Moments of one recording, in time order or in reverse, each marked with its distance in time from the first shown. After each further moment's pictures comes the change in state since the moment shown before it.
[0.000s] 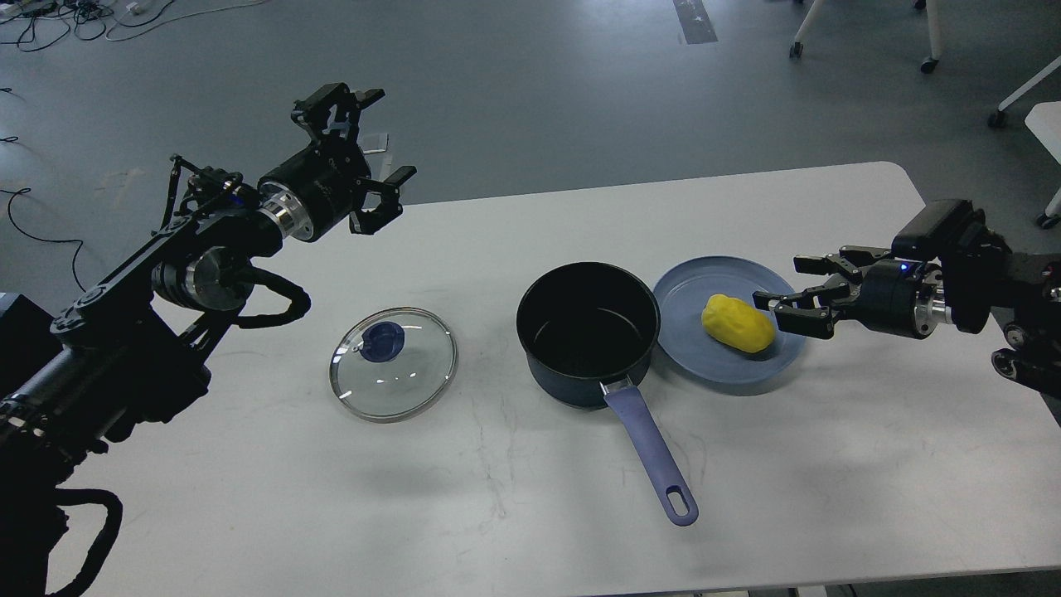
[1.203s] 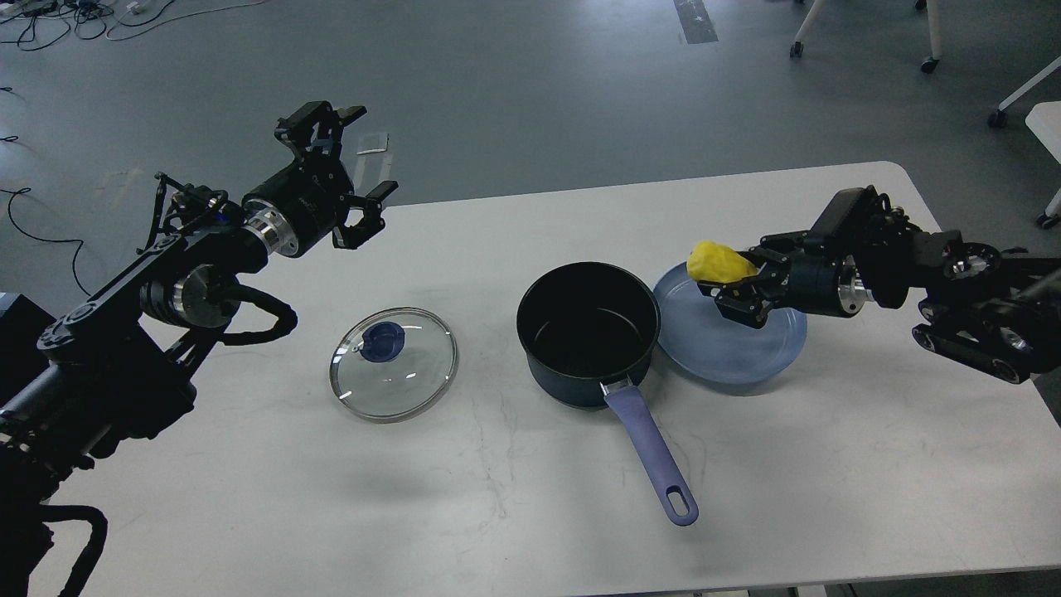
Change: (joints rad) left arm 0.030 0.033 0.004 -0.002 0.015 -0.005 -0.027; right arm 0.248 0.207 -0.212 -0.167 0.002 -0.124 0.000
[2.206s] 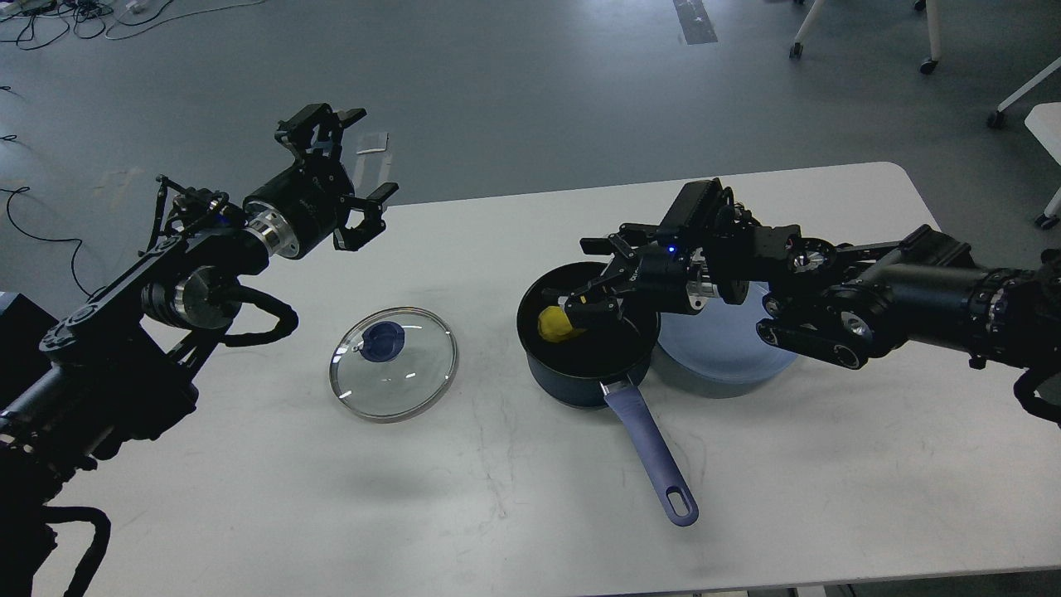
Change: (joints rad) left arm 0.006 -0.008 -0.003 0.010 -0.002 0.002 0.002; right arm 0.051 0.294 -0.121 -0.005 0.481 0.002 0.000
